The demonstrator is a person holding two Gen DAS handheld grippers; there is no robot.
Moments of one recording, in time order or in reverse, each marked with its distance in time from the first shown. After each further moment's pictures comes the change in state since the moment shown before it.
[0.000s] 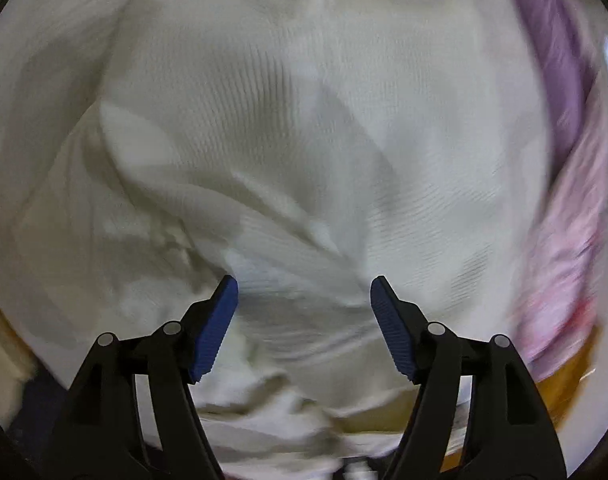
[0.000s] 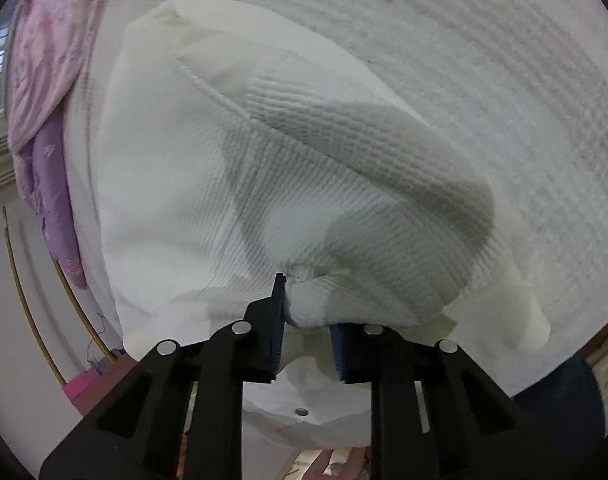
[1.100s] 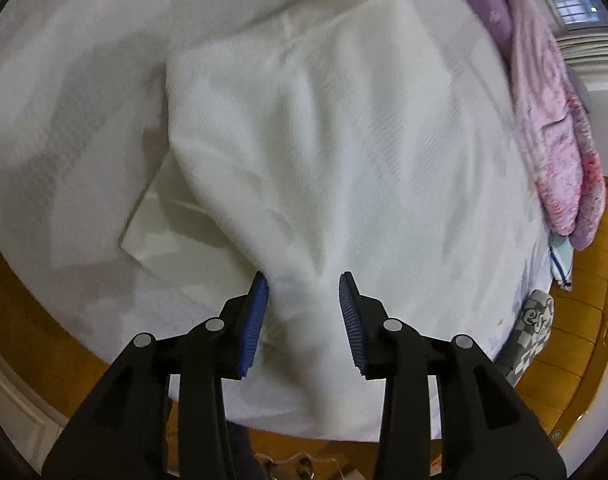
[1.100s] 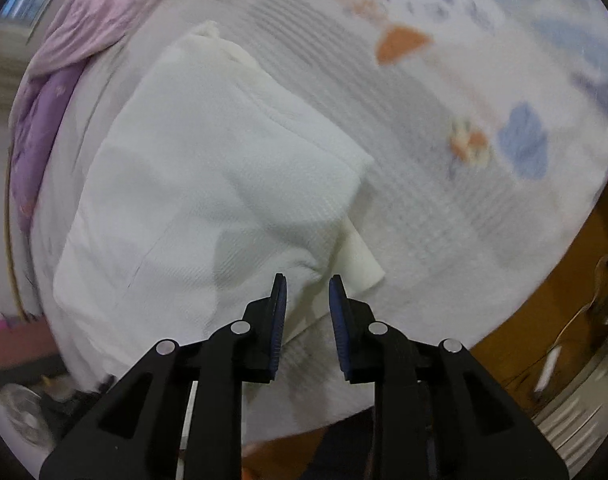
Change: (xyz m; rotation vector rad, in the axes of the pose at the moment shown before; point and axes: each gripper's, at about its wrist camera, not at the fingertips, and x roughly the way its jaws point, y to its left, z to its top) left arm -0.085 0.092 -0.030 0.402 -0.046 -0.029; right arm -0.079 -0.029 -0.098 -0.334 -0.275 -0.231
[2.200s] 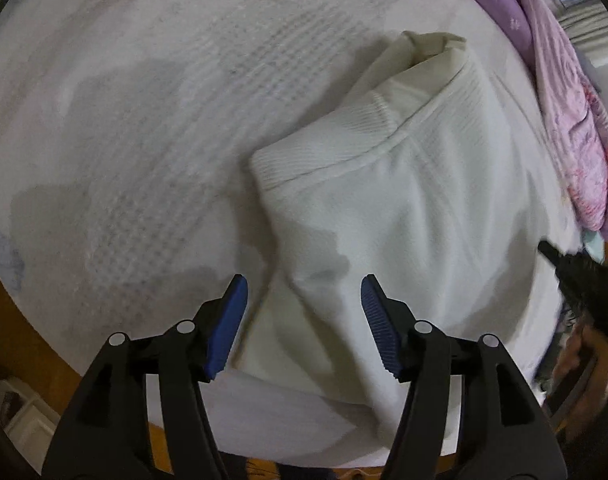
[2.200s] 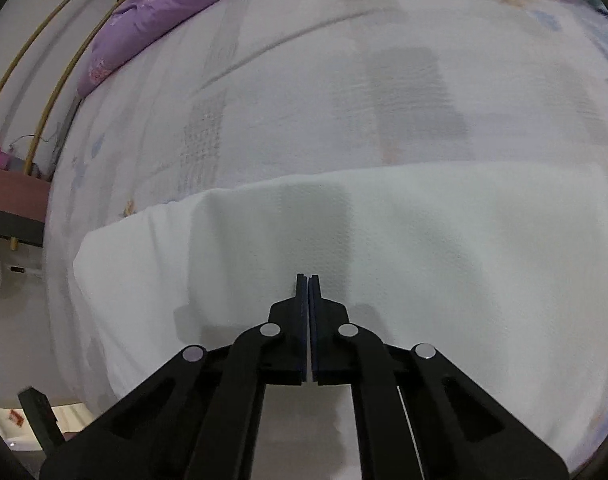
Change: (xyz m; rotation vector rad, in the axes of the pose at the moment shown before) left arm -0.012 0.062 0.054 0.111 -0.050 0.137; right arm 0.136 0.258 0.065 -0.573 0.047 0.125
